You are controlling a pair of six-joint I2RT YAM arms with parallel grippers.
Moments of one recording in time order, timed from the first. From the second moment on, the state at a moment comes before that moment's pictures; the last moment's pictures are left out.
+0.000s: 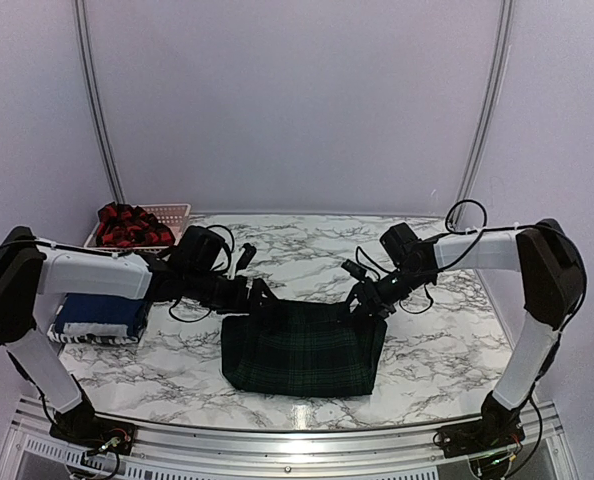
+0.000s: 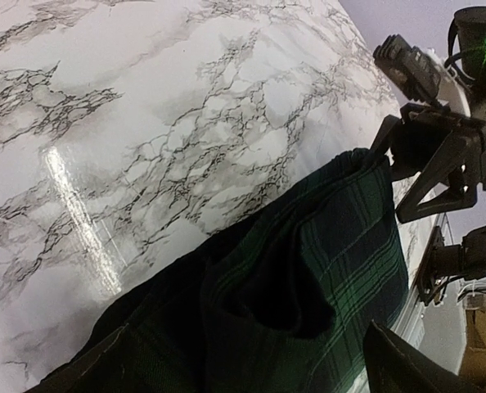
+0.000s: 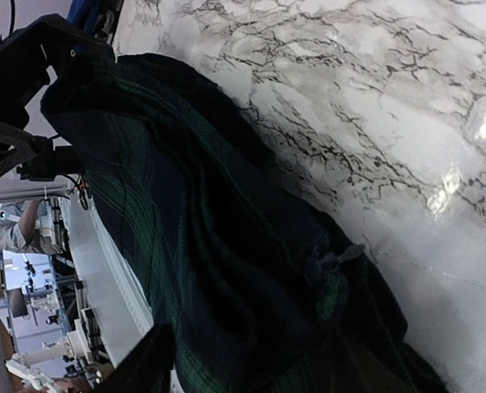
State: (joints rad) left arm -0.74 1.64 0.96 -0.07 0.38 -0.52; right arm 0.47 1.77 1.10 -0.55 -0.85 0.17
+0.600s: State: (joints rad) left arm -0.74 1.76 1.14 0.00 0.42 -0.59; right arm 0.44 1.73 1.17 -0.61 -0.76 0.14
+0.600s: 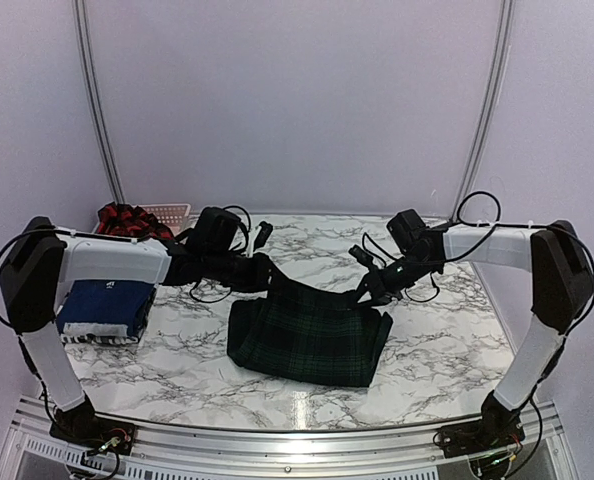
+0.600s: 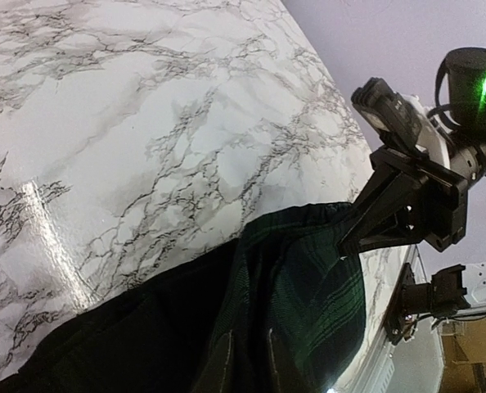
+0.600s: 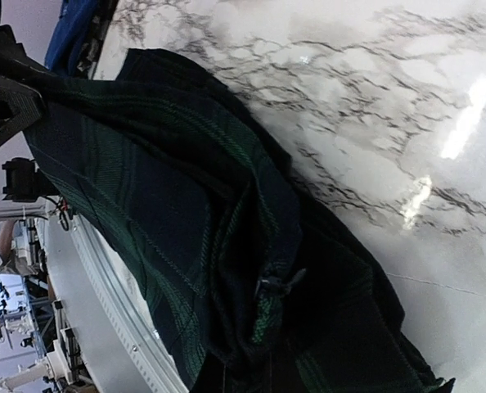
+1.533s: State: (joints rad) left arm -0.69 1.67 1.22 -0.15 0.17 -0.51; right arm 0.45 1.99 1.29 -0.56 -0.56 0.12
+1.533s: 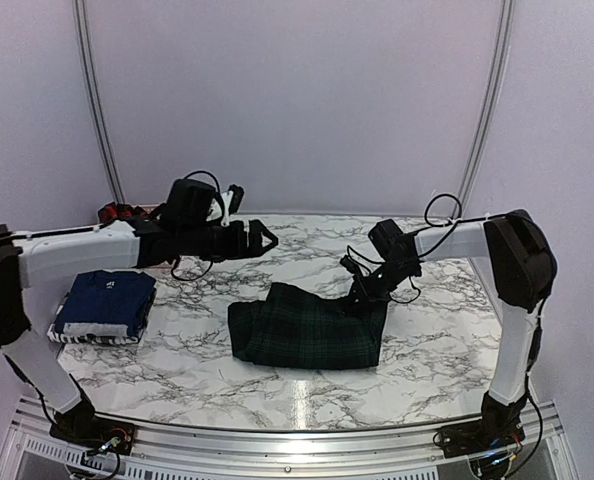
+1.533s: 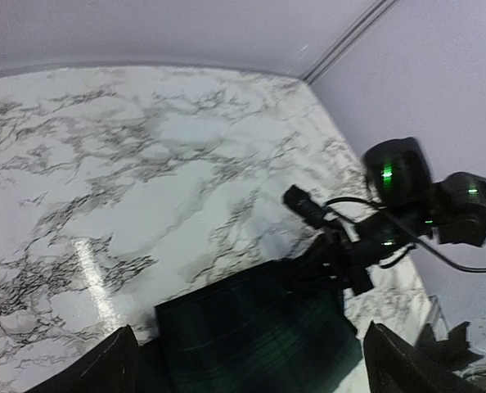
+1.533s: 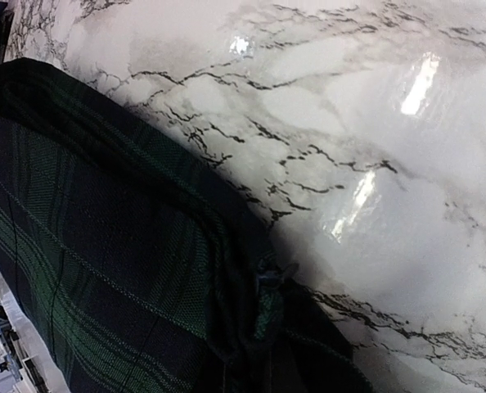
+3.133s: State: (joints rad) left arm -0.58 1.50 0.60 0.05 0.33 -0.92; right arm 0.56 1.75 1.24 -0.67 -0.53 0.21
